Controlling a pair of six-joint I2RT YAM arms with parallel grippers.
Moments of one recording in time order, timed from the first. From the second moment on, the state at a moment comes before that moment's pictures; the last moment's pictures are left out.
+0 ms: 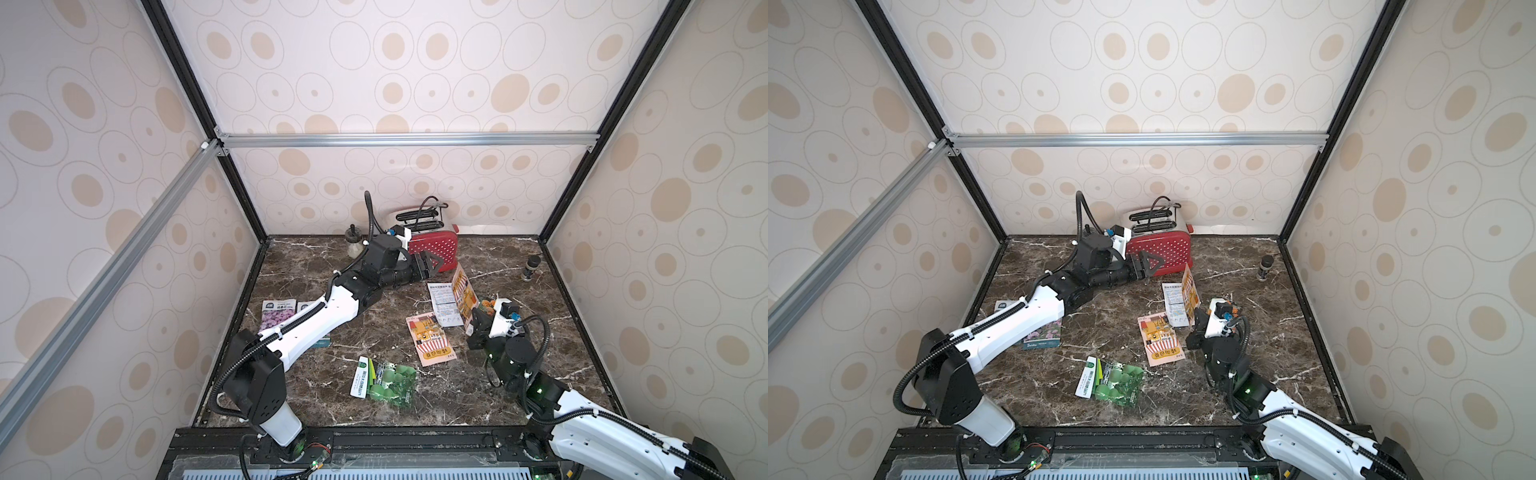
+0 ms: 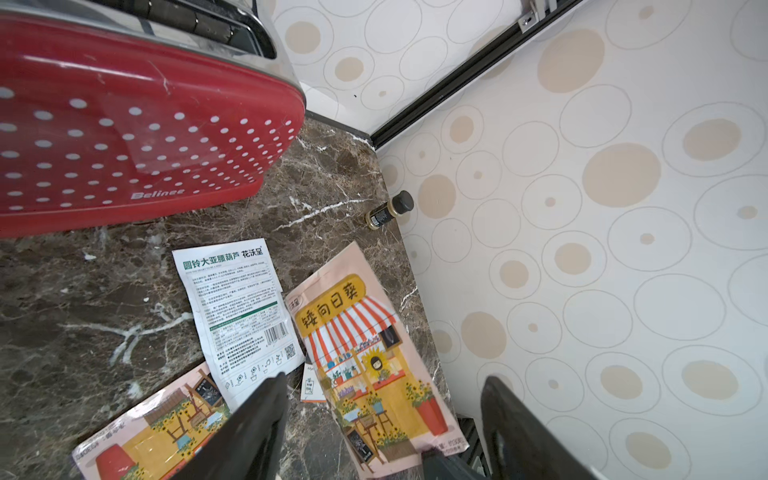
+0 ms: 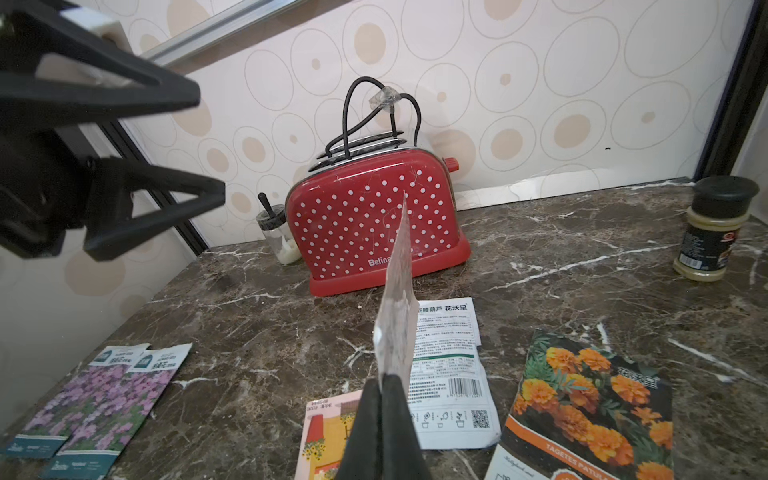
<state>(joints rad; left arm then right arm) -0.68 1.60 1.33 -0.09 0.26 -0.84 0.75 0.75 0.32 0.34 0.52 0.37</state>
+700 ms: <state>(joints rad) -0.71 1.73 1.11 0.42 0.30 -1.04 0.58 0.75 0.38 0.34 0.35 0.81</state>
